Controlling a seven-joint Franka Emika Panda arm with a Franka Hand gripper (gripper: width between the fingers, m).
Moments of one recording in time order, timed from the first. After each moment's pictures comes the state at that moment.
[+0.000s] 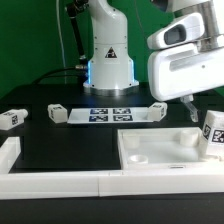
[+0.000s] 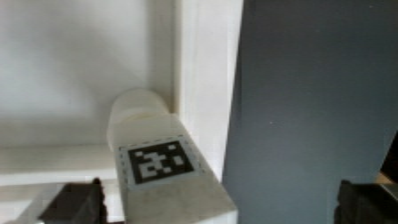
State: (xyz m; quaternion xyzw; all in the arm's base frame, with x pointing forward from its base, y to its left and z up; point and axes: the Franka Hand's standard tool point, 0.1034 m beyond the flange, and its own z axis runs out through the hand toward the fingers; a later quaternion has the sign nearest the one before) arm 0.603 0.135 0.092 -0.99 -0.04 -0.07 0.10
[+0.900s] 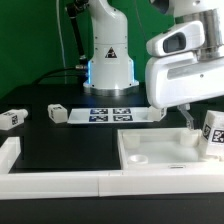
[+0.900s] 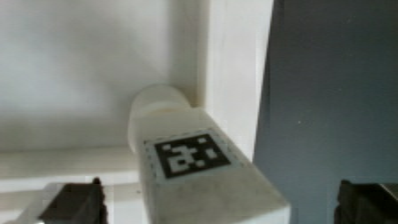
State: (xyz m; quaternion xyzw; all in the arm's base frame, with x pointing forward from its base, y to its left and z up) arm 0.612 0.132 0.080 -0.99 -0.02 -0.04 0.09
